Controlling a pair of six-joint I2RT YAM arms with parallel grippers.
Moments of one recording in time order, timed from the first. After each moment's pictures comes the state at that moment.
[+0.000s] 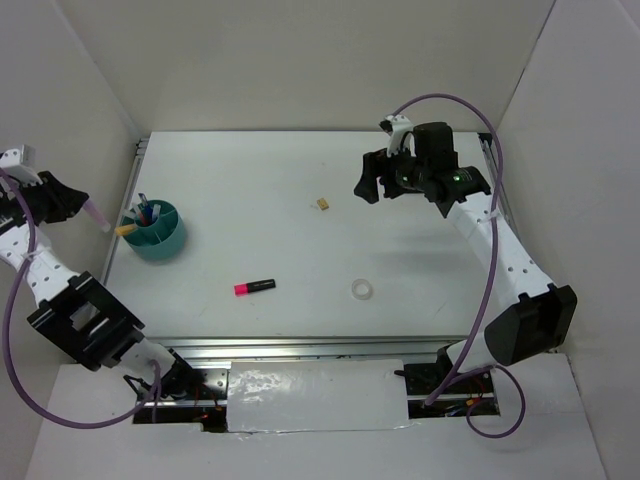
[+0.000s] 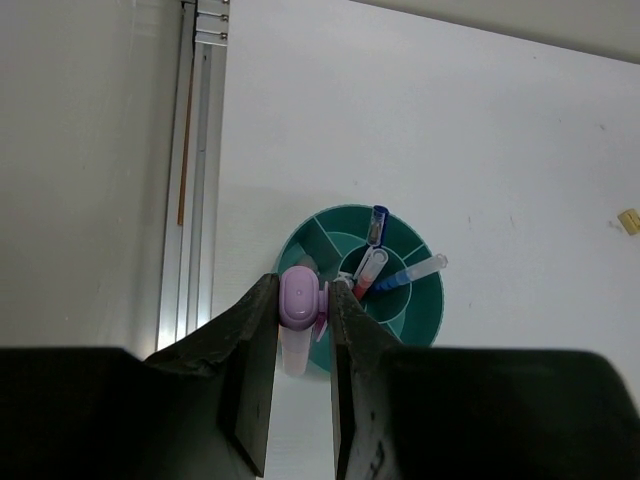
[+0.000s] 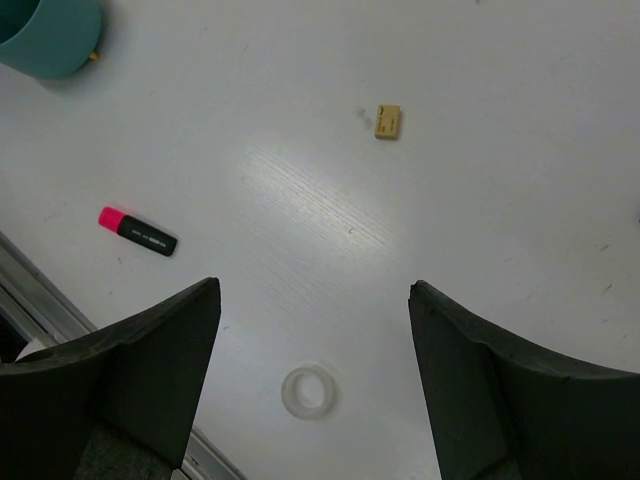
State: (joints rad) left arm 0.92 1.49 1.38 -0.48 0.91 0.23; right arm 0.30 1.43 1.46 -0.60 -0.38 0.02
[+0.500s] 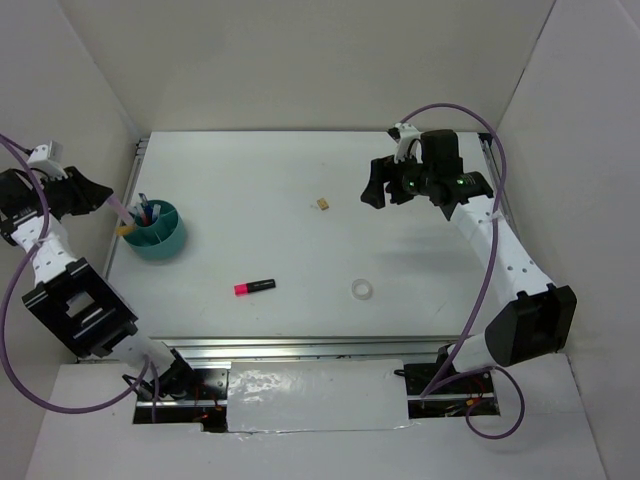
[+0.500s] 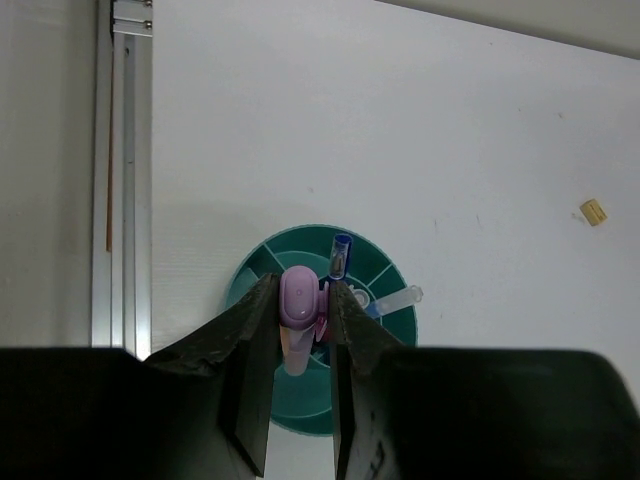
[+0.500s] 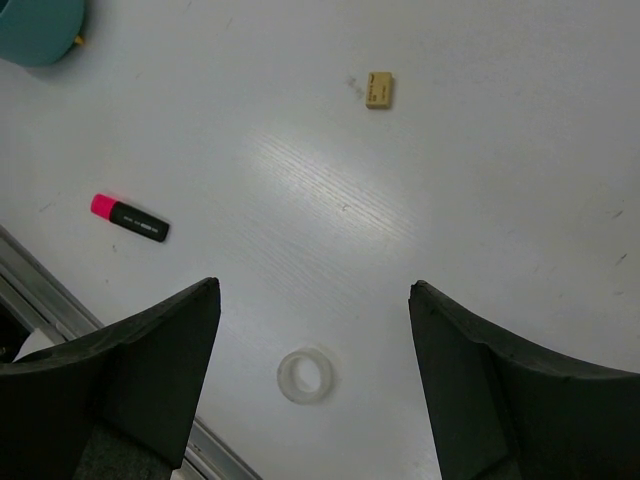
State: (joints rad) left arm 0.81 1.58 1.34 -0.35 0.93 0.15; right arm 0.24 1.42 1.38 -0.59 -0.43 0.02
